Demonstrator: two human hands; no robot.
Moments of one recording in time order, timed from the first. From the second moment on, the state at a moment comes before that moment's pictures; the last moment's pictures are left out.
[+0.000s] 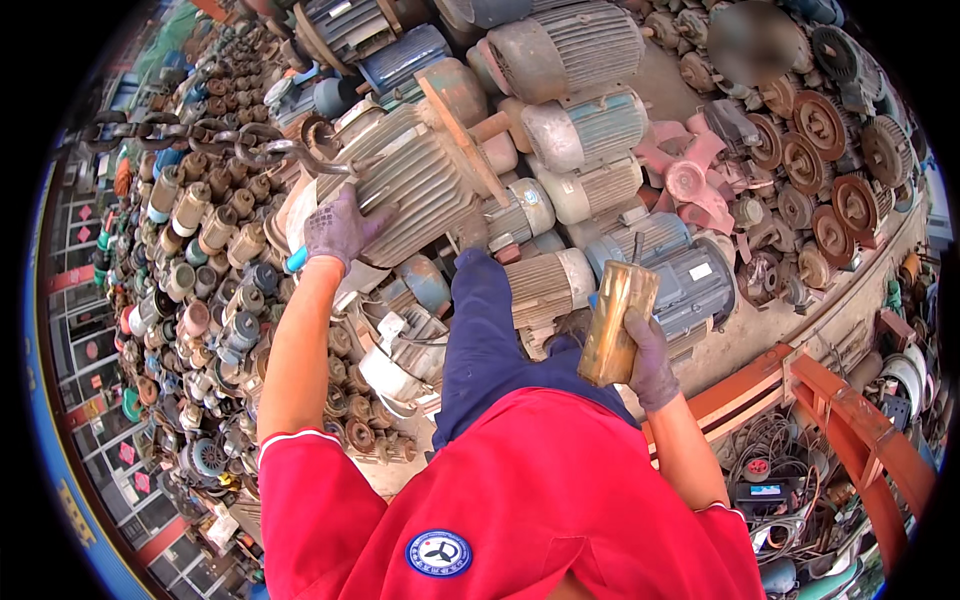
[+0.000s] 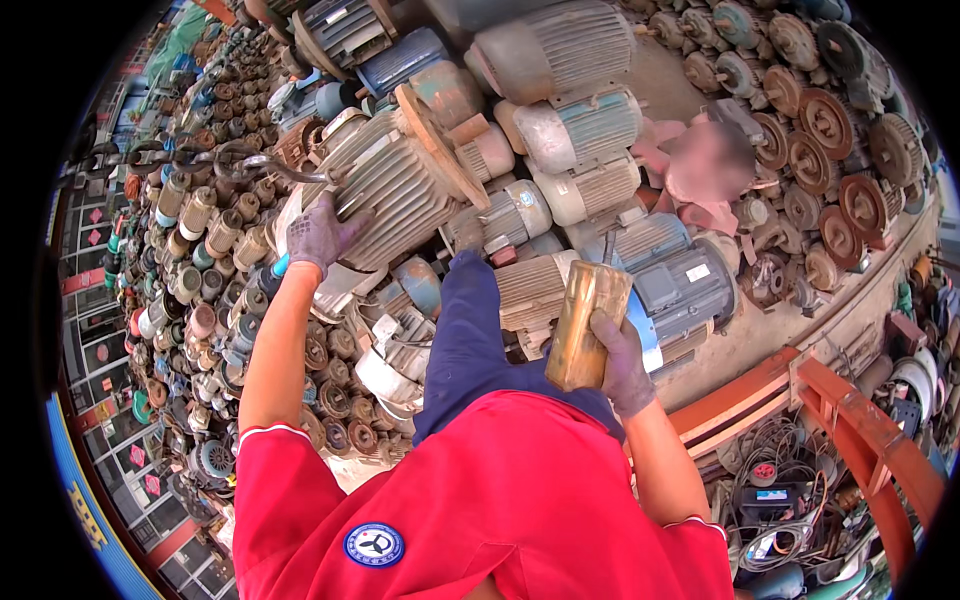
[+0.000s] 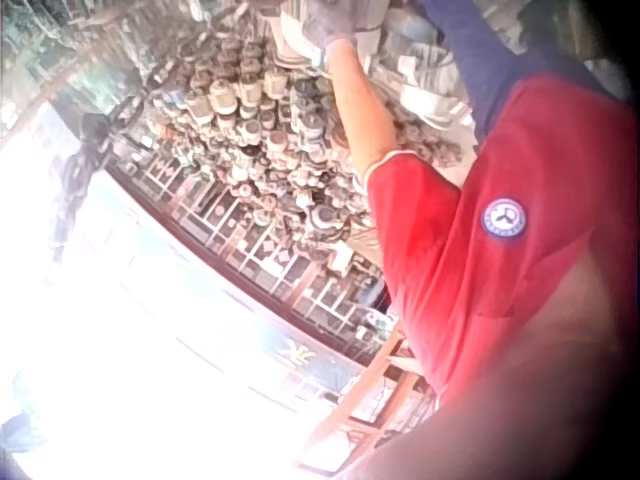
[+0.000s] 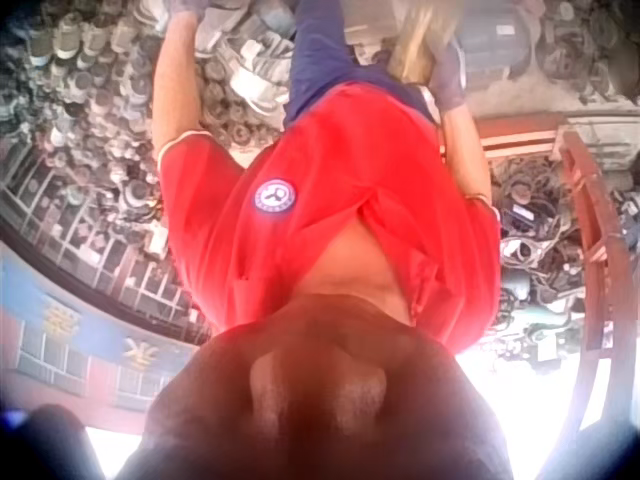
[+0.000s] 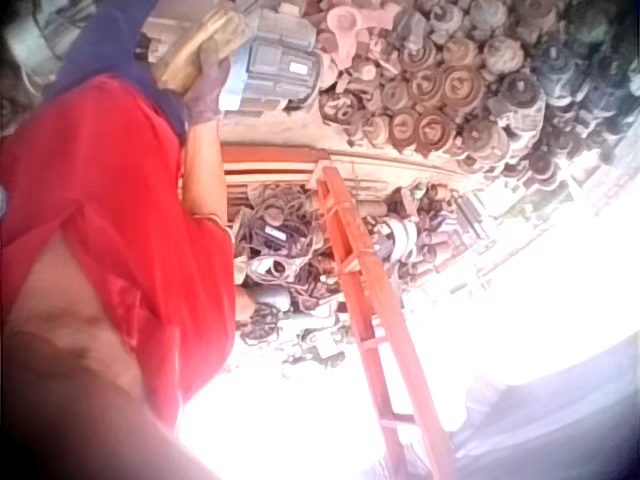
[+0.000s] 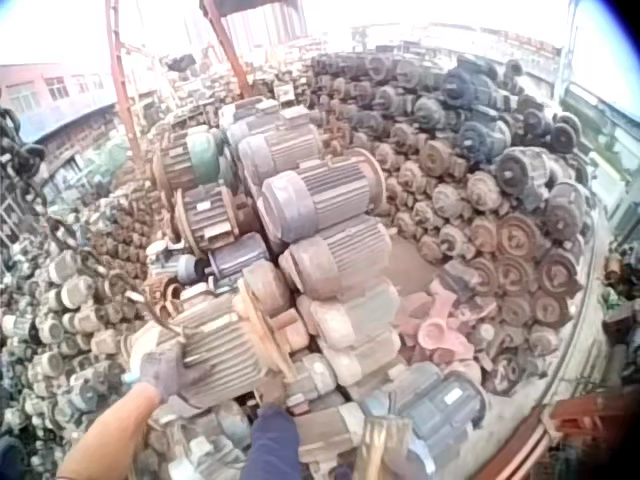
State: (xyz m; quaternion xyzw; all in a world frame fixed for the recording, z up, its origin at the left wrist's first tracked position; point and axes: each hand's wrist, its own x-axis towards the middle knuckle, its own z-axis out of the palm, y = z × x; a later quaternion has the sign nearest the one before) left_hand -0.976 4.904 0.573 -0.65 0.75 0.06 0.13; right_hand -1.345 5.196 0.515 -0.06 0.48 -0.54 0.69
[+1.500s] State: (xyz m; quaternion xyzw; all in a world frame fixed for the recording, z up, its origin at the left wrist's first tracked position) left_hand -1.149 4.960 0.471 -0.65 0.73 0.20 0.07; right_hand -1.395 5.260 0.445 0.07 0.49 -0.54 0.68
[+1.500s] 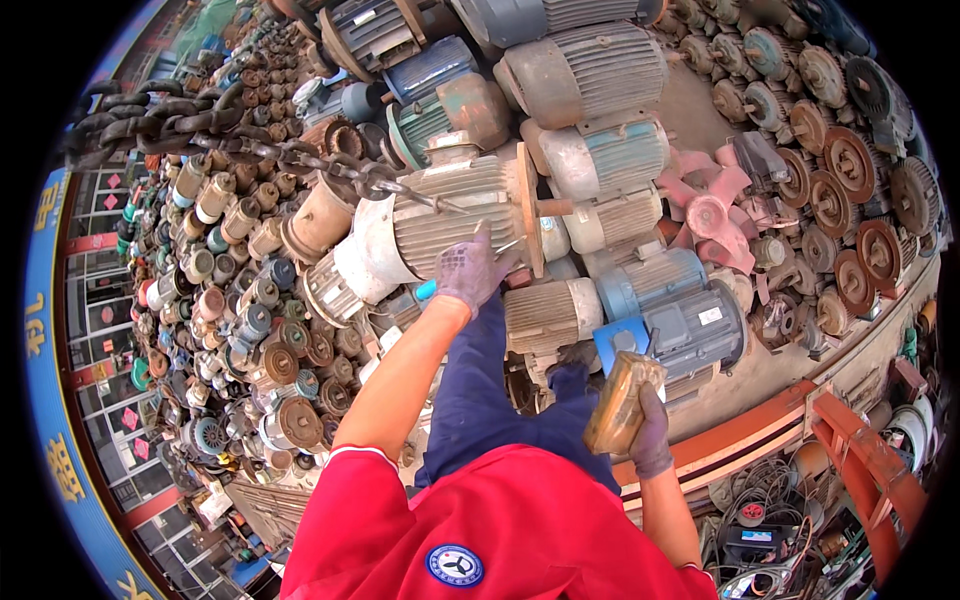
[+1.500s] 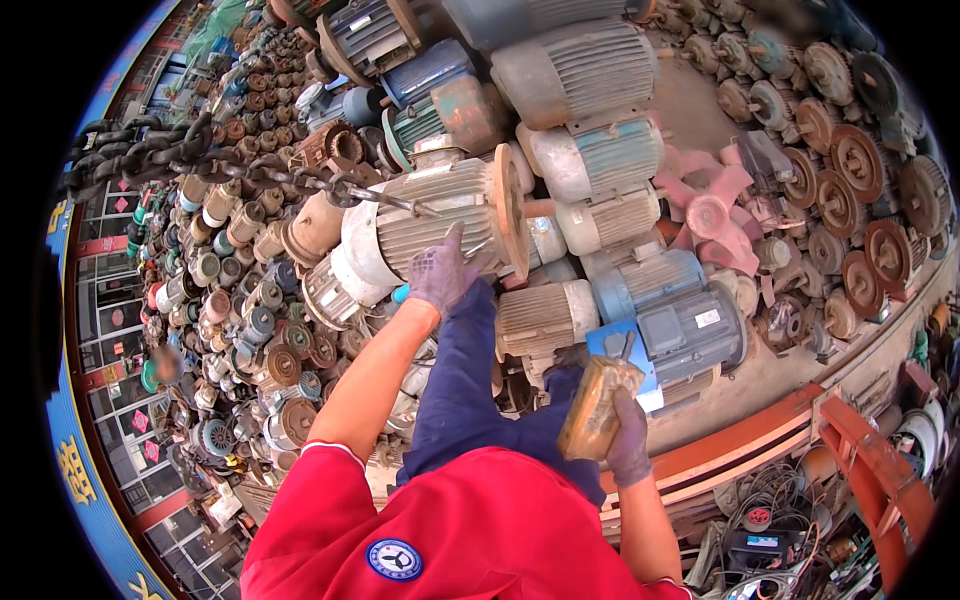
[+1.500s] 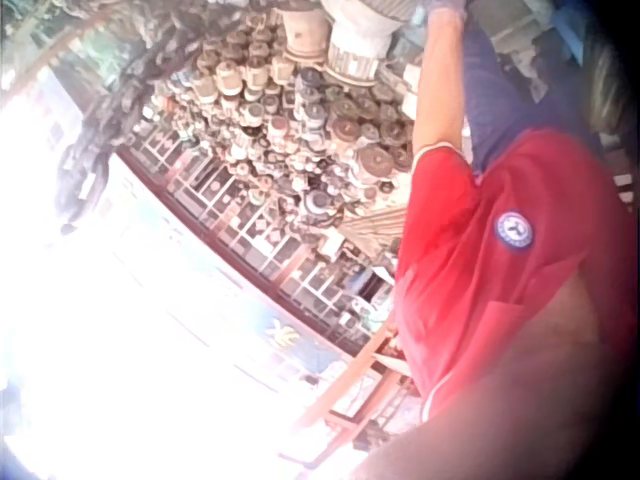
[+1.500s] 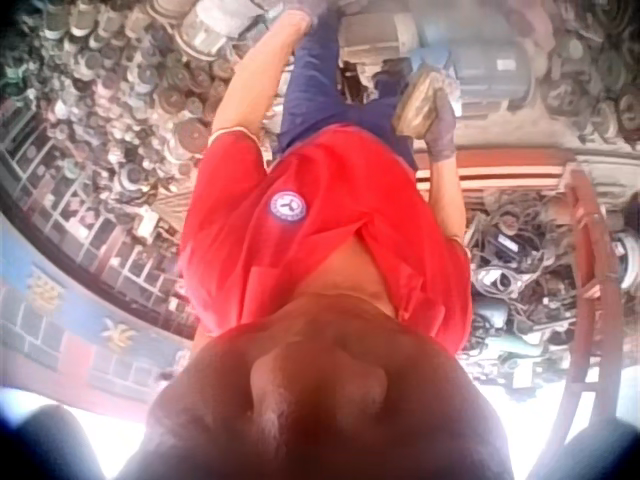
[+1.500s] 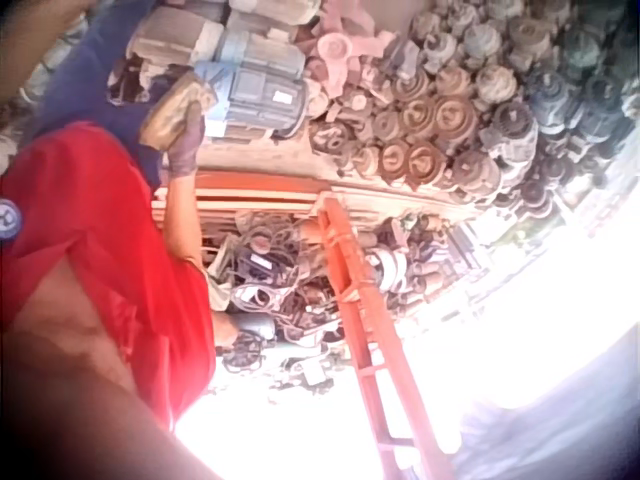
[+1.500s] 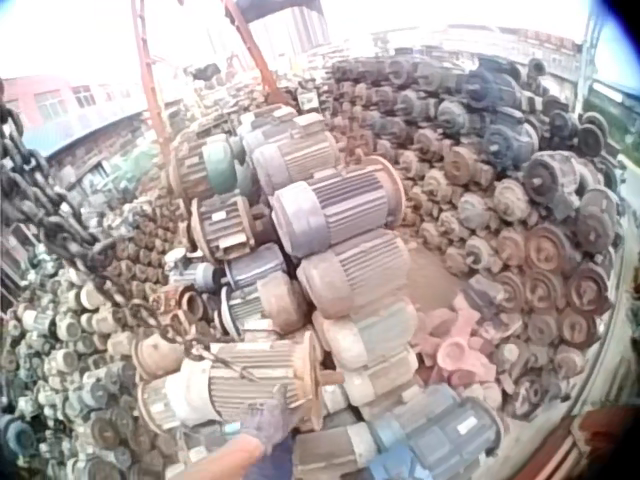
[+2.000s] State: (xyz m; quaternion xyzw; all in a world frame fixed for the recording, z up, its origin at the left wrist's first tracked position) left_hand -1.164 4.957 0.446 -0.56 0.78 0.23 0.16; right_hand -1.385 5.265 0.438 0.07 0.49 -0.49 0.72
